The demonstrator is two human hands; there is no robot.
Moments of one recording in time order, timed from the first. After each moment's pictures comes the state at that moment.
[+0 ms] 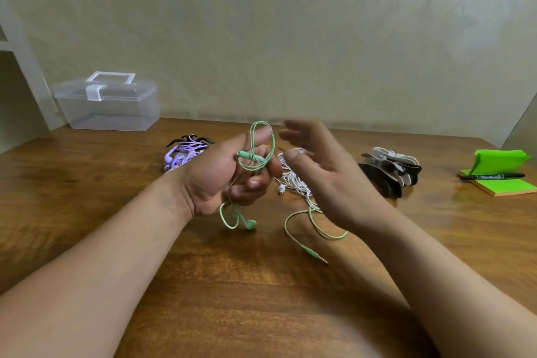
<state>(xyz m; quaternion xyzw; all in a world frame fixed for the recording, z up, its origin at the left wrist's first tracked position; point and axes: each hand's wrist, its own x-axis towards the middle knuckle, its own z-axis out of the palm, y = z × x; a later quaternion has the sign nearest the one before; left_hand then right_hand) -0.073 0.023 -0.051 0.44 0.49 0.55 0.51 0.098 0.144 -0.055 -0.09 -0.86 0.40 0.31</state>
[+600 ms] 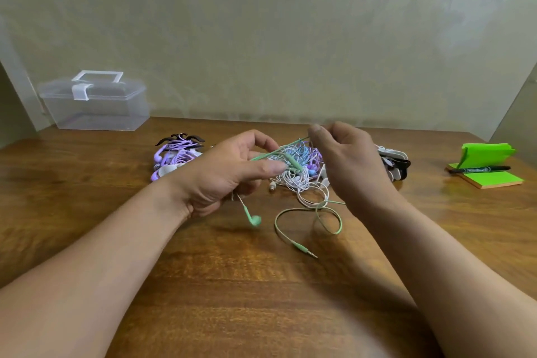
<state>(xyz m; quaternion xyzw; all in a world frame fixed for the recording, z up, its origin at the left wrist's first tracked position) -0.059 0.034 -0.058 0.48 0.55 0.58 0.37 0.099 0.170 -0.048 -0.26 -0.77 0.41 0.42</state>
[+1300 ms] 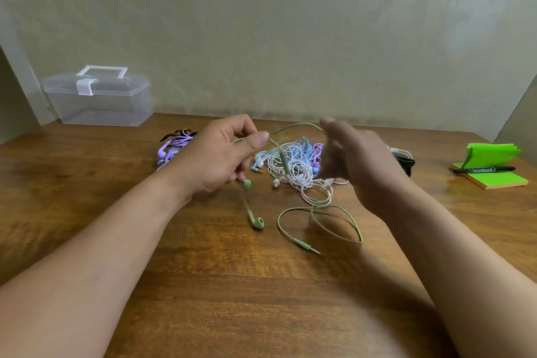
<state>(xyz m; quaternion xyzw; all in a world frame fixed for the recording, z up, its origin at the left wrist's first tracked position) -0.071 0.025 -0.051 0.51 0.65 0.54 0.16 0.107 0.174 -0.042 -0.24 -0.73 0.54 0.34</state>
